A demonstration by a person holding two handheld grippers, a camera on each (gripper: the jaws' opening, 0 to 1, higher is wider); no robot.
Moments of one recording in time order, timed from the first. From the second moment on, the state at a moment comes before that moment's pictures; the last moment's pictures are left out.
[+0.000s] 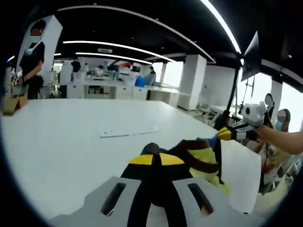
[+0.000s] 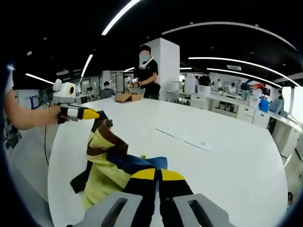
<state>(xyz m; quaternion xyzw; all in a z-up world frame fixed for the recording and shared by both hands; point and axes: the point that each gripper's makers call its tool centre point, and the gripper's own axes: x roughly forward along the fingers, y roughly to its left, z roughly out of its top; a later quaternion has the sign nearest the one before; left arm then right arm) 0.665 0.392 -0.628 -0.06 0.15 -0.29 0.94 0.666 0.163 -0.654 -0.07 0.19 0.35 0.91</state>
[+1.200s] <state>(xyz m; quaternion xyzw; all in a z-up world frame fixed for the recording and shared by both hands) 0.771 0.421 -0.721 -0.02 0.23 -0.20 0.95 0.749 0.102 -0.727 0.06 0.28 0.18 0.94</state>
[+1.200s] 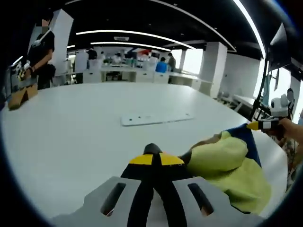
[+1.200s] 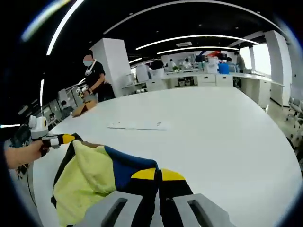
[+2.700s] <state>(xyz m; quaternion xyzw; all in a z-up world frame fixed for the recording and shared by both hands) 0.676 0.406 -0.694 -0.03 0.21 -0.27 0.94 0.643 0.150 -0.737 0.05 0.34 0.25 0.91</state>
